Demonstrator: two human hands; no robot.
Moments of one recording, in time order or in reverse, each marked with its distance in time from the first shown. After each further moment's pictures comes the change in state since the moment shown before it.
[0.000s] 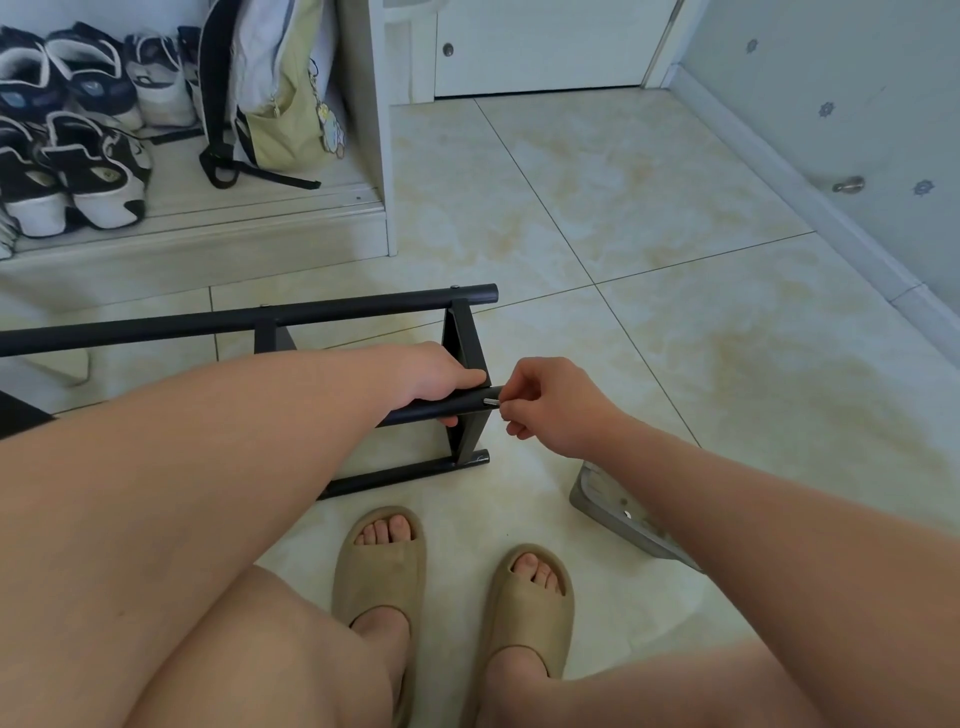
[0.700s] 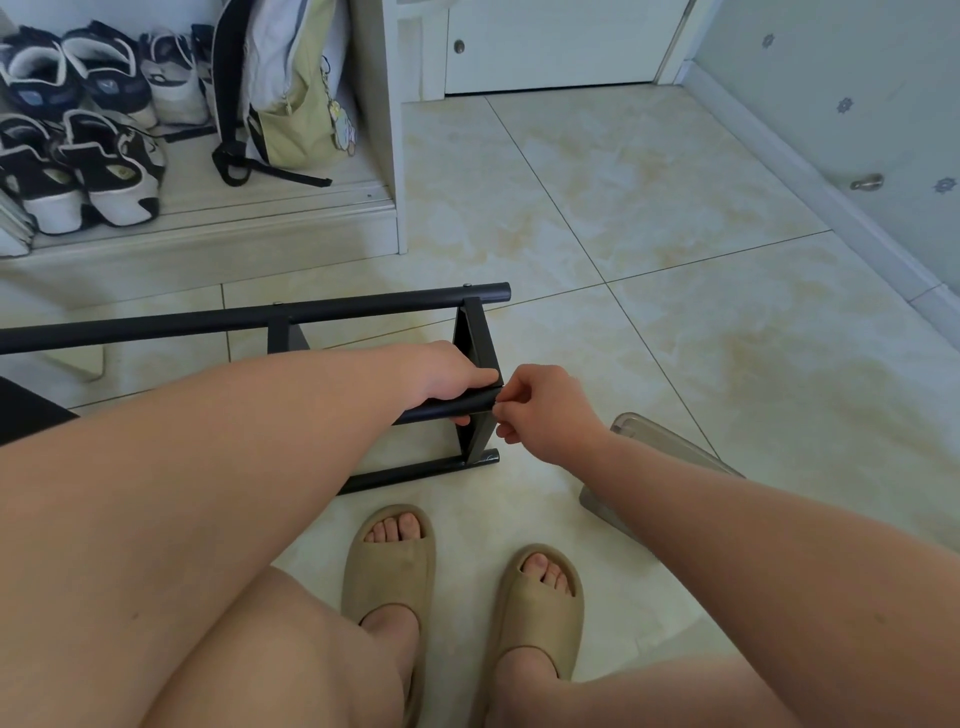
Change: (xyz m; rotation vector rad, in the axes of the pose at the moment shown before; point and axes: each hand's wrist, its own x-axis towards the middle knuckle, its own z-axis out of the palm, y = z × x) left_hand 0.001 0.000 0.001 -0.059 -0.018 -0.003; right_hand 0.009 0.001 0.029 0.063 0.104 0.058
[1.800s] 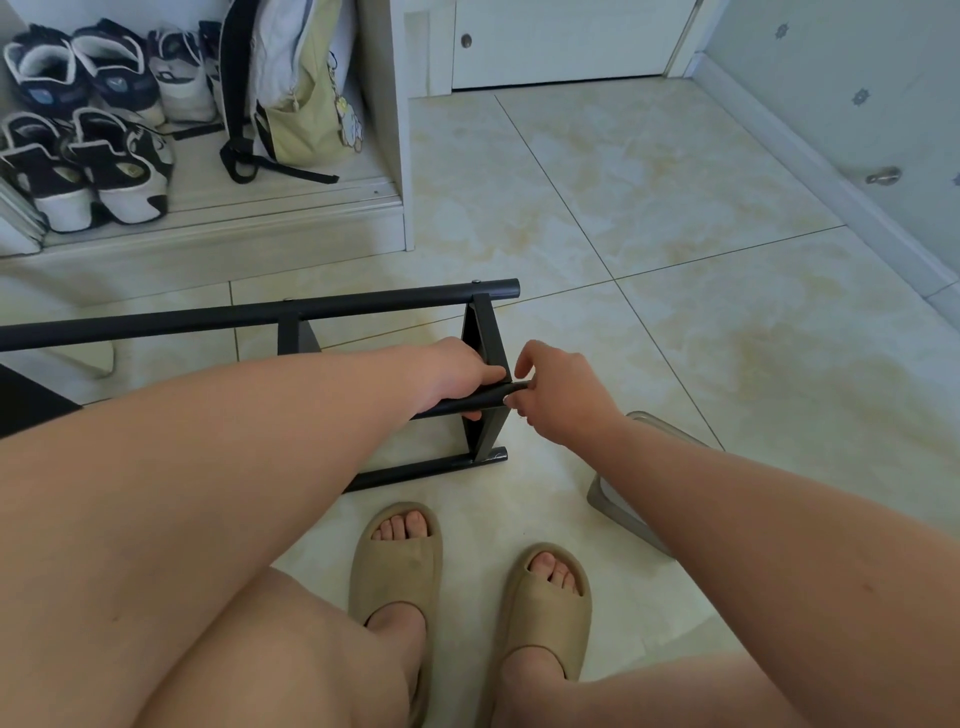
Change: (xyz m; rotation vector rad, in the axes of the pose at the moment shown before) left_hand -0.009 0.006 0.003 -0.110 0.029 0.018; right_hand 0.020 -0.003 -0.009 -0.367 -0.006 -0.088
